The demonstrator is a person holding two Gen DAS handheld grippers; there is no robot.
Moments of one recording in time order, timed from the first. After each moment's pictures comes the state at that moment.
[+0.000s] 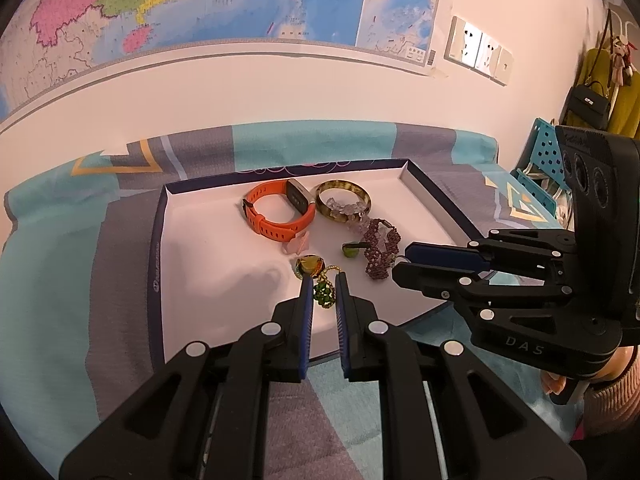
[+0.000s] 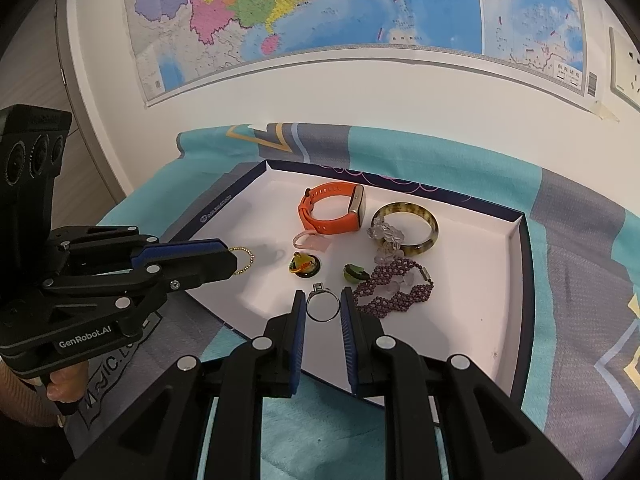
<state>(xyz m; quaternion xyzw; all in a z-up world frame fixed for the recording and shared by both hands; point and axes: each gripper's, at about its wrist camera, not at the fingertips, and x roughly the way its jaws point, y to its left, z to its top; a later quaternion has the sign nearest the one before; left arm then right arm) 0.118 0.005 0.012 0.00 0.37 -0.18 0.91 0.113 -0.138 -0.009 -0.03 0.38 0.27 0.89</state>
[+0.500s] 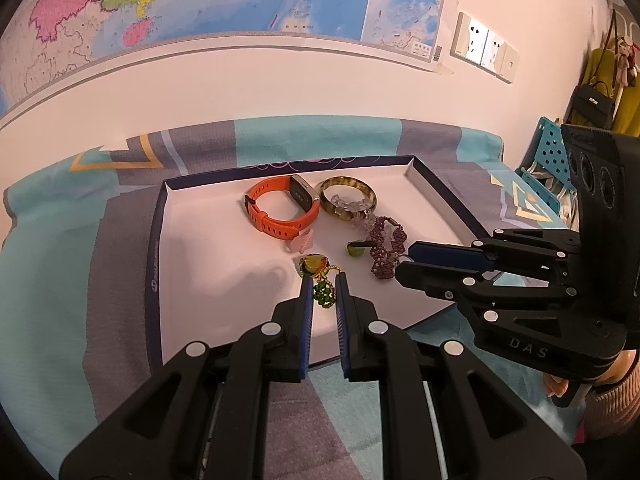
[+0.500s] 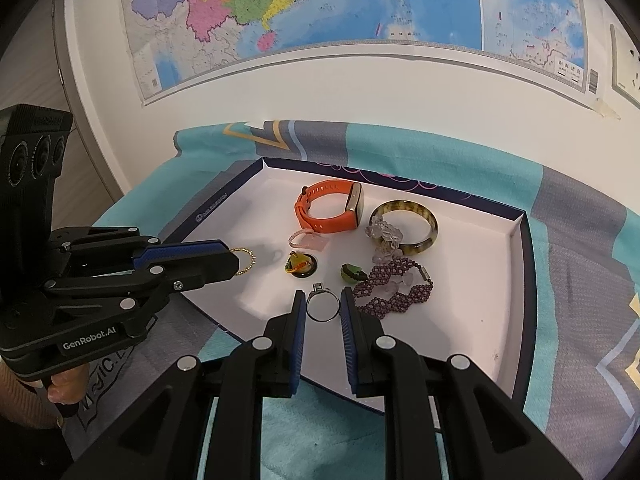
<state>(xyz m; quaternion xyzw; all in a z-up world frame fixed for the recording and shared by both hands) 0.125 0.003 0.006 0.00 0.38 -0.17 0.91 0.117 -0.138 -0.010 -0.03 0.38 0.27 0.88</state>
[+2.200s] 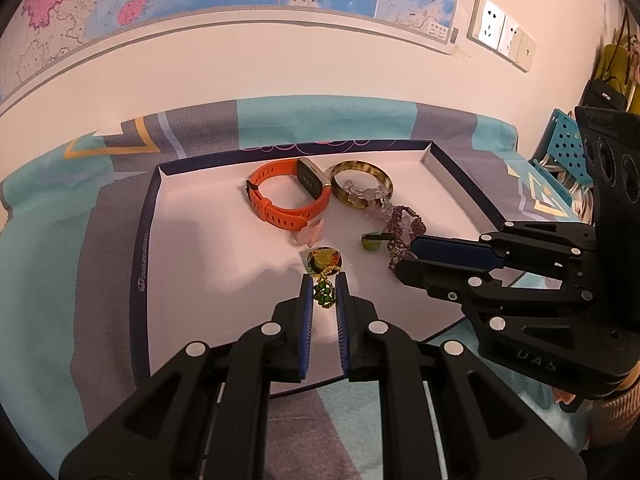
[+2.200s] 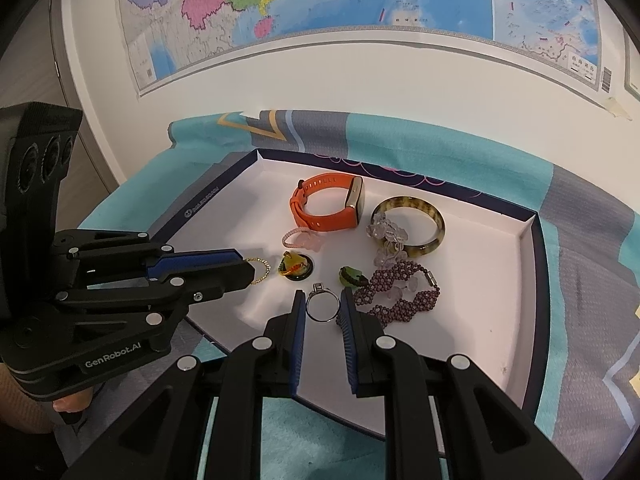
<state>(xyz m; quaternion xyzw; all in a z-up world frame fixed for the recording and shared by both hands) 0.143 -0.003 -0.009 0.00 0.40 -0.15 0.90 0.125 -0.130 -0.015 -0.04 0.39 0.26 0.88</state>
